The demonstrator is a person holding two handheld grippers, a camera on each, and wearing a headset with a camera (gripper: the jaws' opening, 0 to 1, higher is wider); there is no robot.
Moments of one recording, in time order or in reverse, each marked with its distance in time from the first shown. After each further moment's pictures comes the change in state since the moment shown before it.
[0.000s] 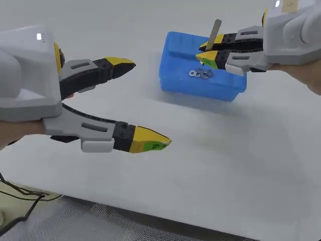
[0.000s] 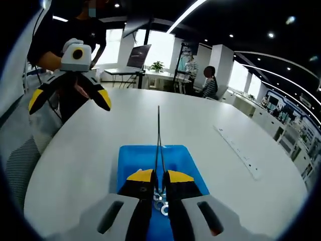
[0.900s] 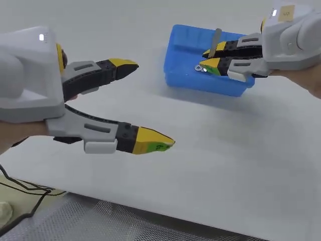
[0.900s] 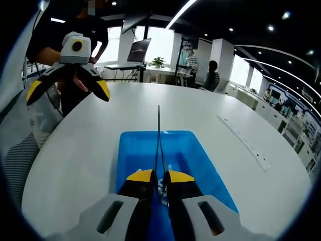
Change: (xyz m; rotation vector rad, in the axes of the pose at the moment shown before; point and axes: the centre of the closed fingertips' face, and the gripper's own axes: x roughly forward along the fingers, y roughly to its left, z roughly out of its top) left arm 0.004 -0.005 -0.007 -0.033 0.018 0.000; right arm 0.003 0.009 -0.015 0.027 0.025 0.023
